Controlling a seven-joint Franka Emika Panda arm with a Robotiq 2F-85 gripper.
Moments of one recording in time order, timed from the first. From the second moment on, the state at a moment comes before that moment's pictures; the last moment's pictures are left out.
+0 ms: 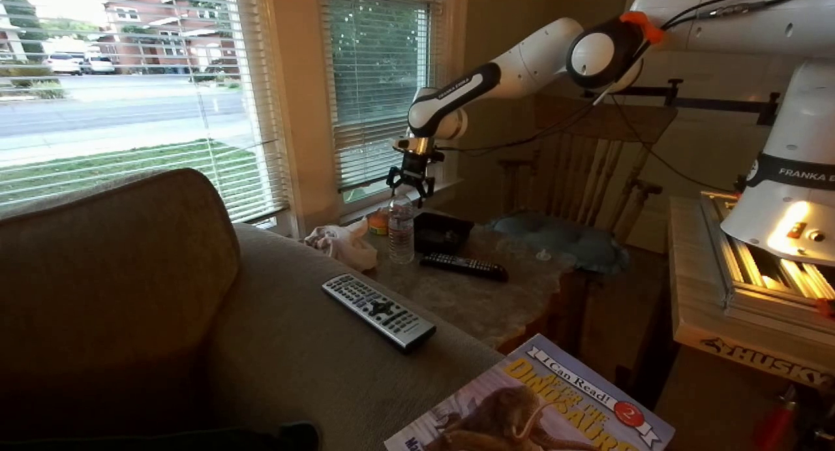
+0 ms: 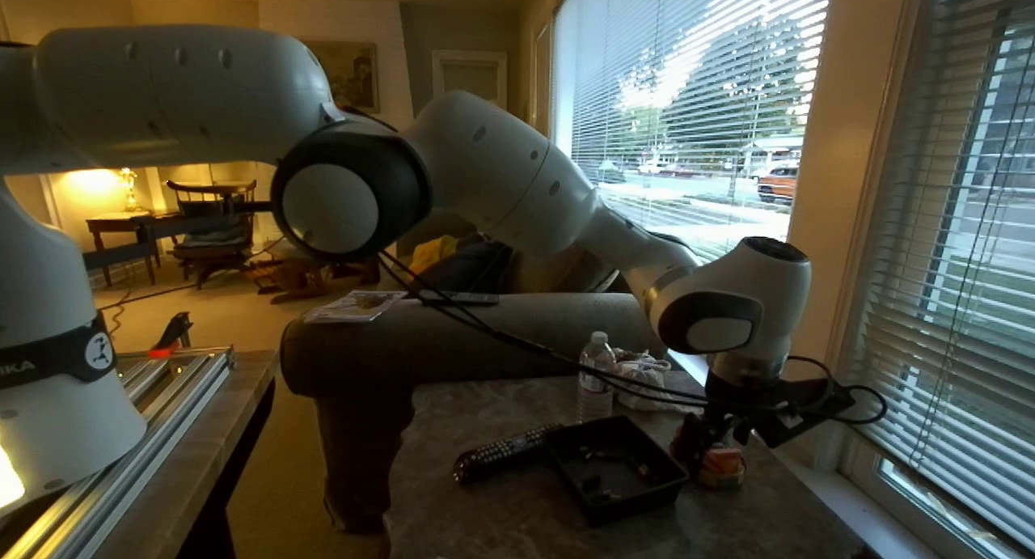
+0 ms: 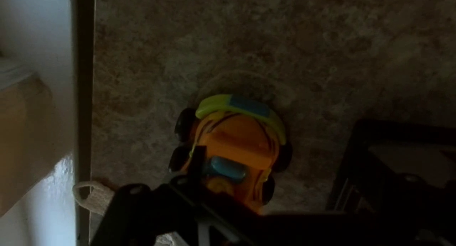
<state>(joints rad) -0.15 1.48 0.12 -0.67 0.09 2.24 -1.93</state>
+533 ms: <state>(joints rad) -0.16 1.49 0.16 -0.68 0.10 2.30 -1.97</state>
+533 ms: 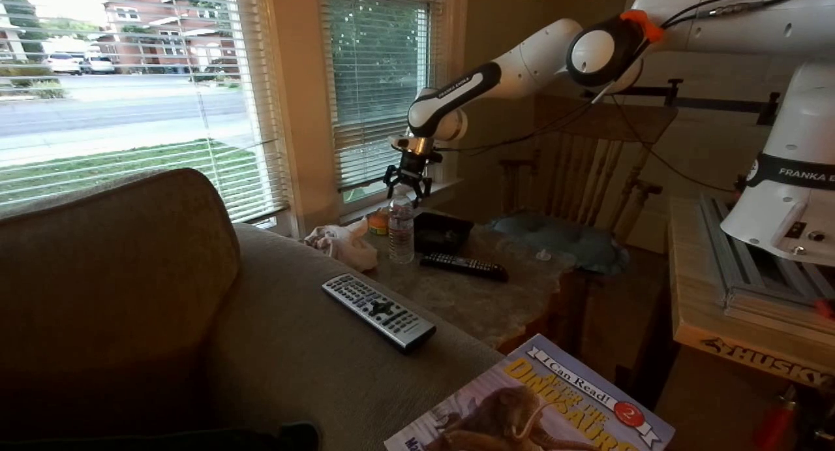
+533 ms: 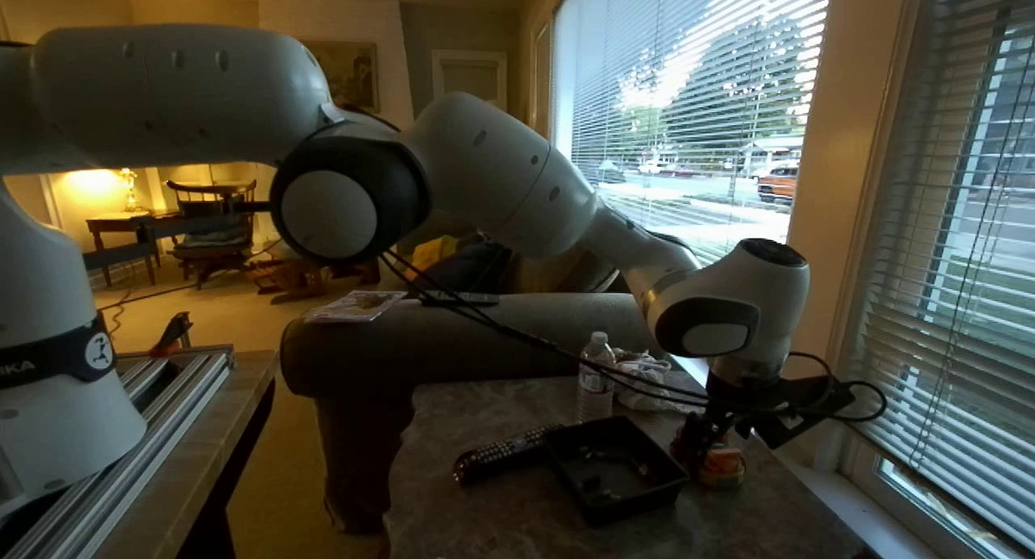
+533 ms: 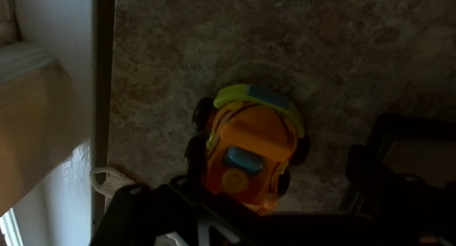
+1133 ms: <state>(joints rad) -0.18 1.49 0.18 -0.68 0.11 2.32 -1.97</state>
